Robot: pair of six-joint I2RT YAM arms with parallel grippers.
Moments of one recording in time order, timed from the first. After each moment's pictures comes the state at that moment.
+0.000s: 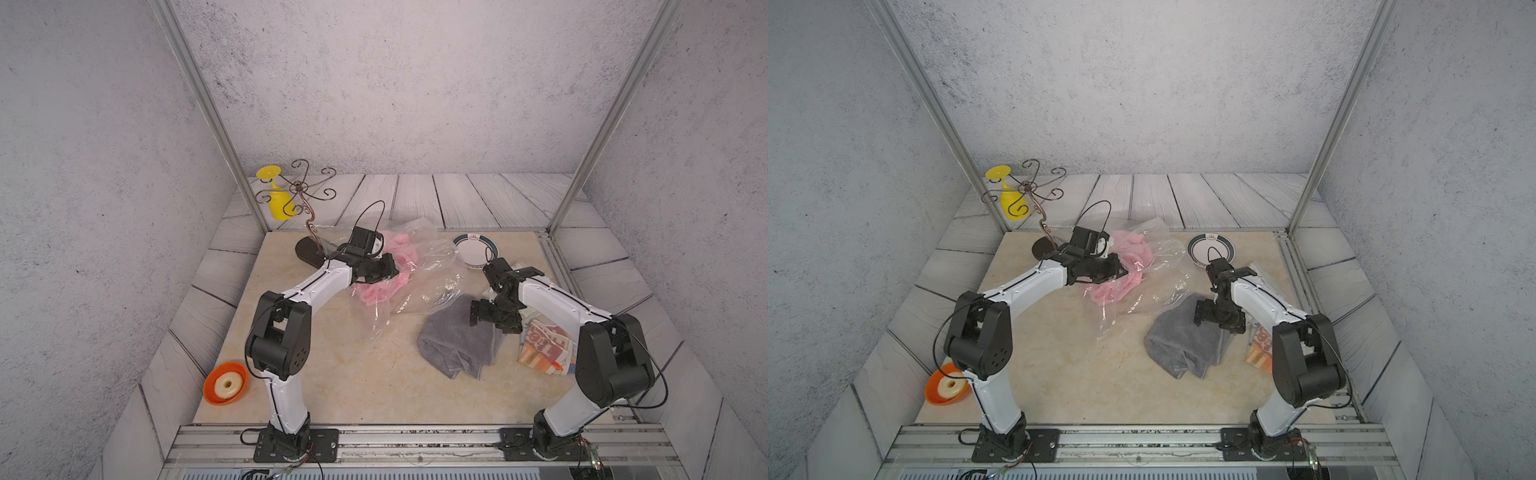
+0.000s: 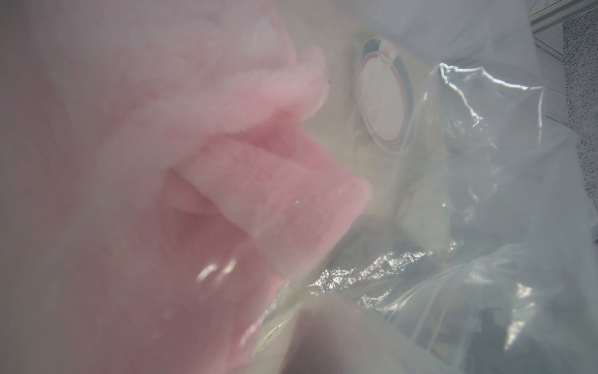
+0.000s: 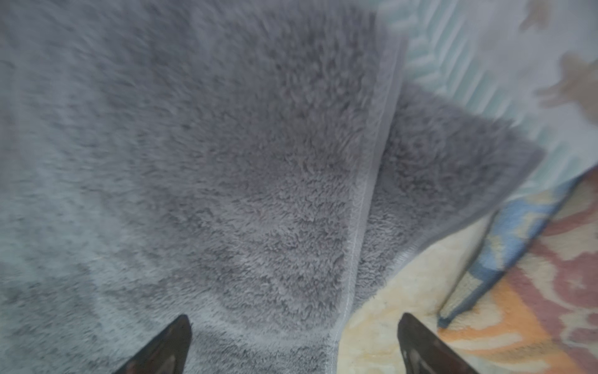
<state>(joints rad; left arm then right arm) -0.41 1.87 1.44 -0.38 0.44 -0.57 0.29 1.66 1.15 -1.00 -0.13 0.47</state>
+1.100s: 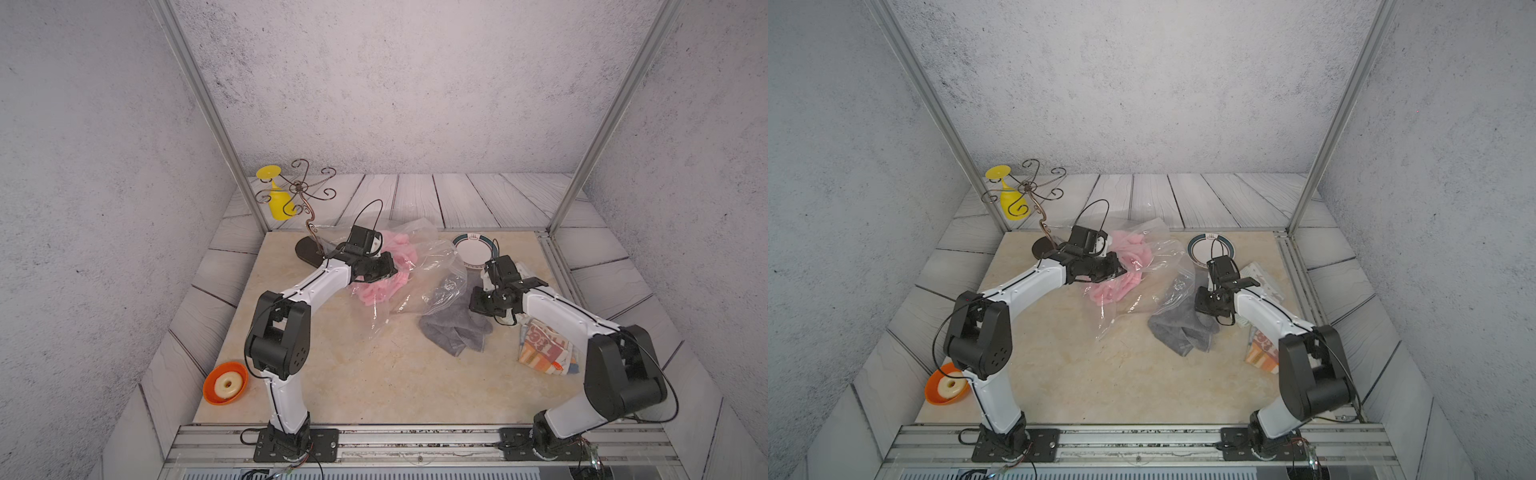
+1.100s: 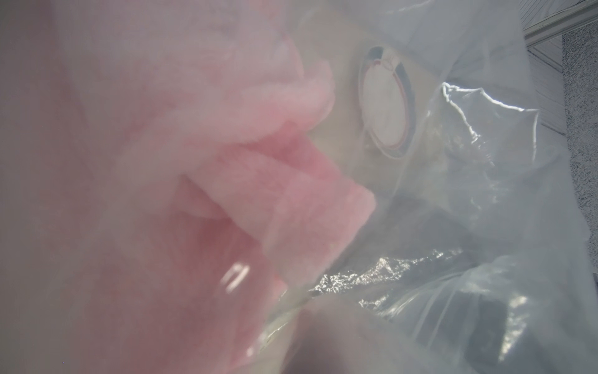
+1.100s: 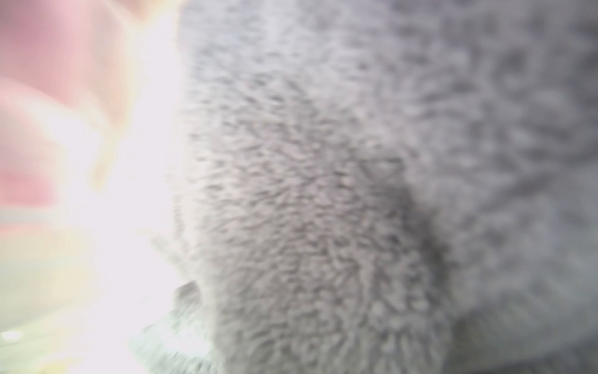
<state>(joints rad) -0.40 1.87 1.44 -0.39 0.43 -0.60 0.30 1.48 1.04 -0.57 -0.15 0.50</state>
